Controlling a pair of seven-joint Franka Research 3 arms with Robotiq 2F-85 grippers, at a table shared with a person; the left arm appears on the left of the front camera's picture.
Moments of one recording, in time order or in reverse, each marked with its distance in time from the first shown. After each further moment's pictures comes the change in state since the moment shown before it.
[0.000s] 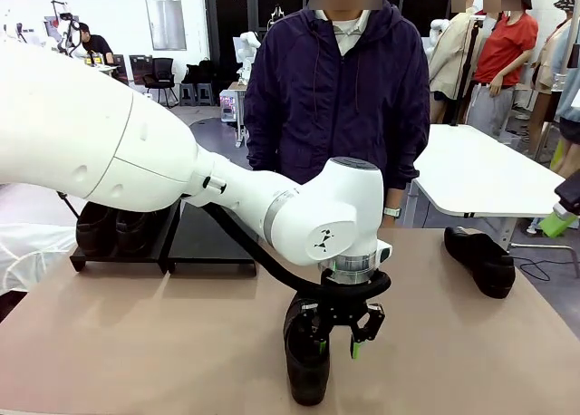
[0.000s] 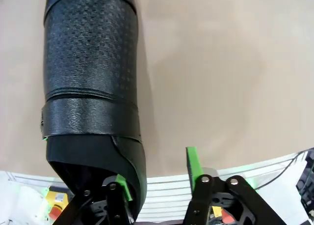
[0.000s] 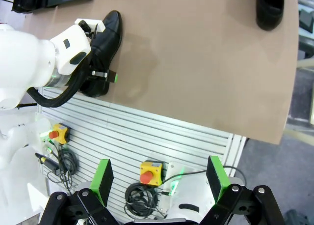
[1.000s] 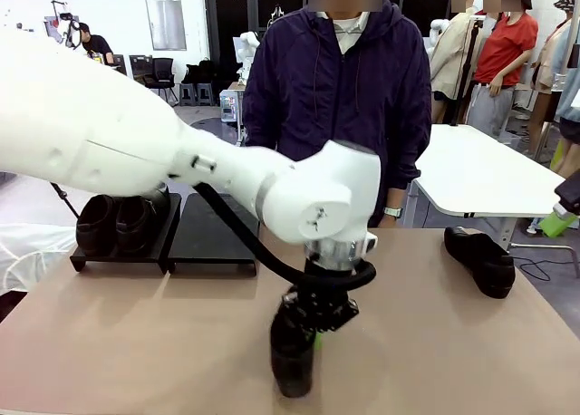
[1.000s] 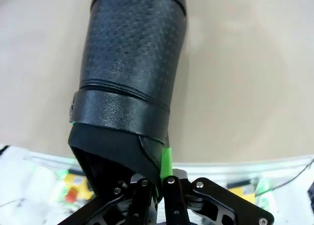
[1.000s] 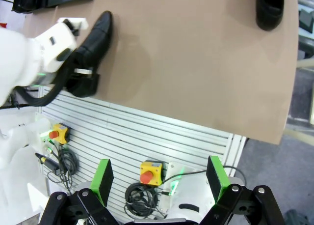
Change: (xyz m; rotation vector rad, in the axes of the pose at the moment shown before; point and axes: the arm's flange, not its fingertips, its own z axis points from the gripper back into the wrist) left arm -0.006 0.029 0.034 0.129 0.012 0.041; right arm 0.000 0.000 0.000 0.000 0.000 0.000
